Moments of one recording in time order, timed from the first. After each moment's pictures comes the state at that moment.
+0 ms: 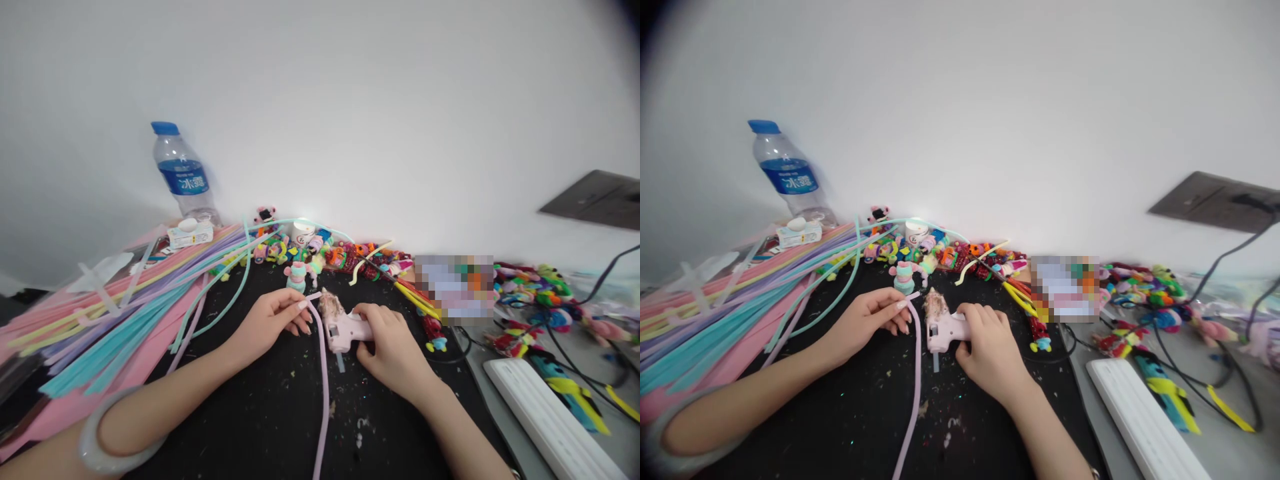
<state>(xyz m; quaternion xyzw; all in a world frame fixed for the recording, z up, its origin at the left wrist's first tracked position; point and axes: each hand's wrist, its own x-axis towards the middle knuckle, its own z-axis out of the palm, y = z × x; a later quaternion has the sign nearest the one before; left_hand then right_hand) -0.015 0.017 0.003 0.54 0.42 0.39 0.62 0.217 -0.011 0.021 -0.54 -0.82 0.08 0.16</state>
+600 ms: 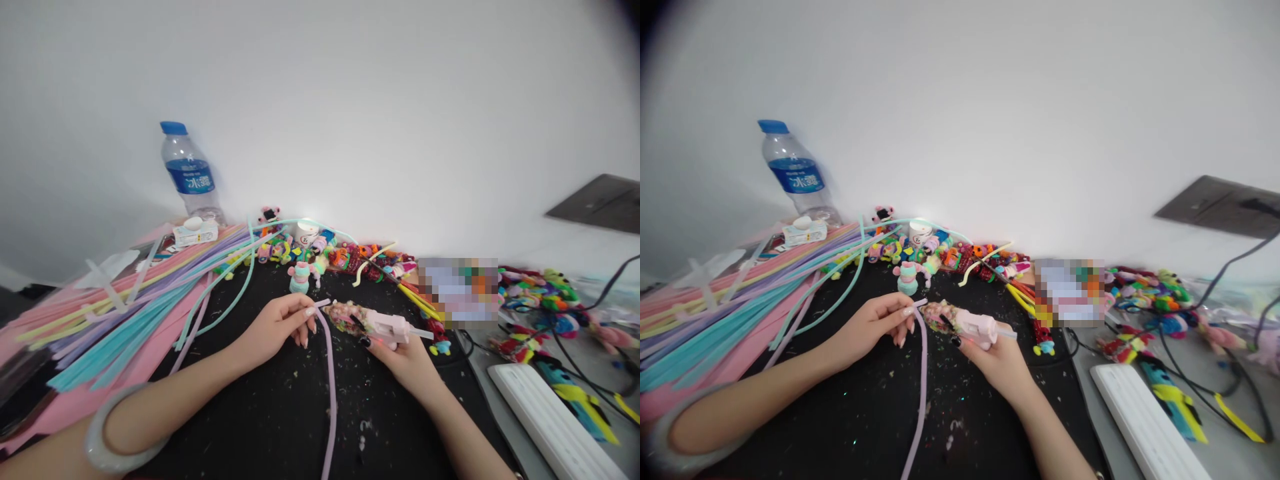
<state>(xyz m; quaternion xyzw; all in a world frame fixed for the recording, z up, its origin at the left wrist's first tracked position) -0.011 0.014 0.003 0.56 0.39 0.37 0.63 0.224 -0.011 0.012 -0.48 -0.72 0.33 0.38</state>
